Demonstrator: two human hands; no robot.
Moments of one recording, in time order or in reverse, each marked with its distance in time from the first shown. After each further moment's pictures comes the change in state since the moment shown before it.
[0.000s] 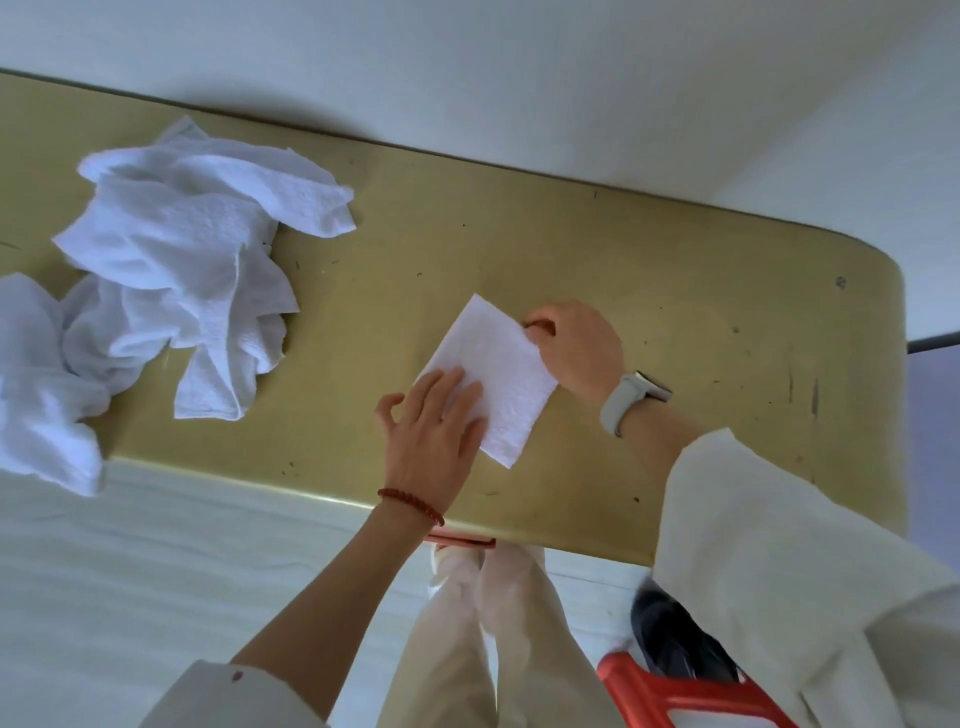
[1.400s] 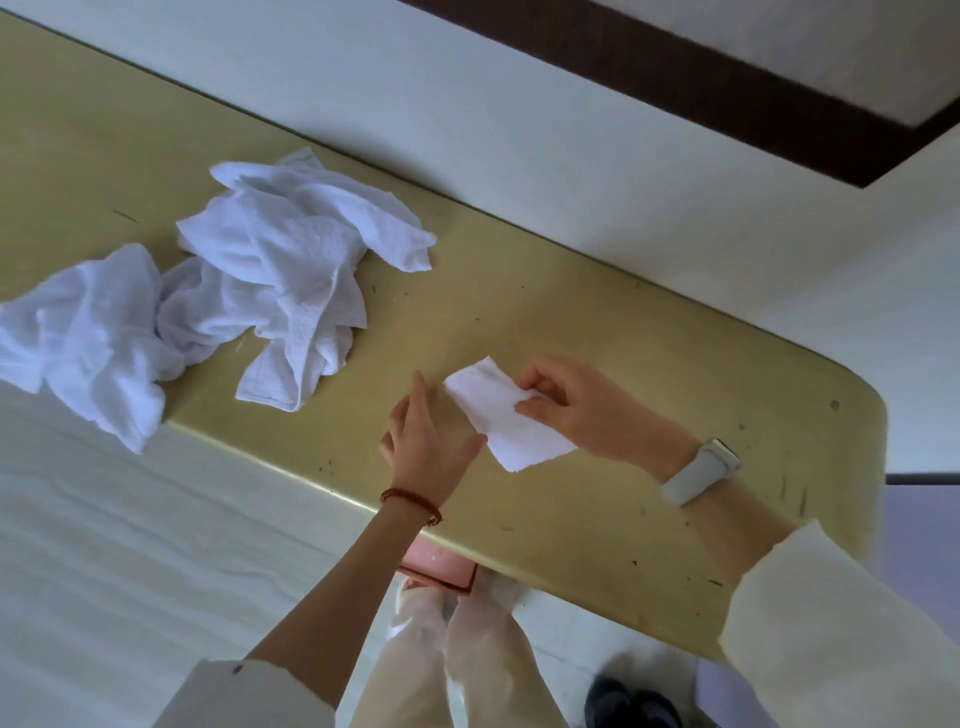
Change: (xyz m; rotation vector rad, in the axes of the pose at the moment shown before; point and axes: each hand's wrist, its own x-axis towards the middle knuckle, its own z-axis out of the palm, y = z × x) left_hand 0.016 -0.010 -0.044 -0.736 -0.200 -0.833; right_hand -0.050 -0.074 -0.063 0.285 -0.450 -0.349
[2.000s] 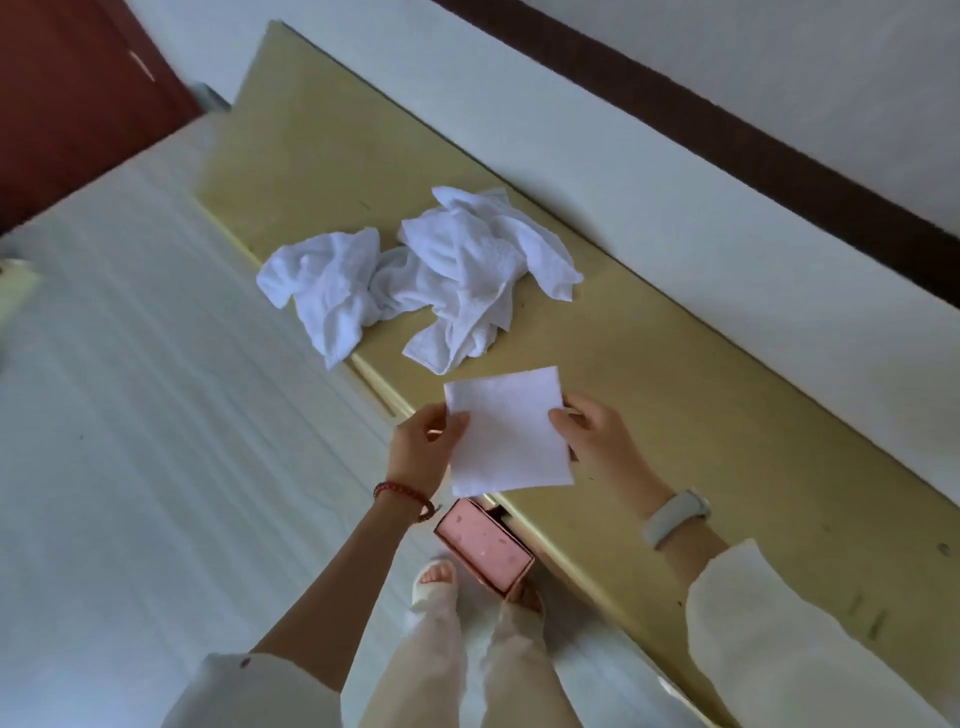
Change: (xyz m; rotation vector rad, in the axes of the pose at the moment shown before) left_hand -0.077 -0.013 -0.109 -0.477 0.244 -0.160; right_hand -0.006 -0.042 0.064 0.183 0.076 0.036
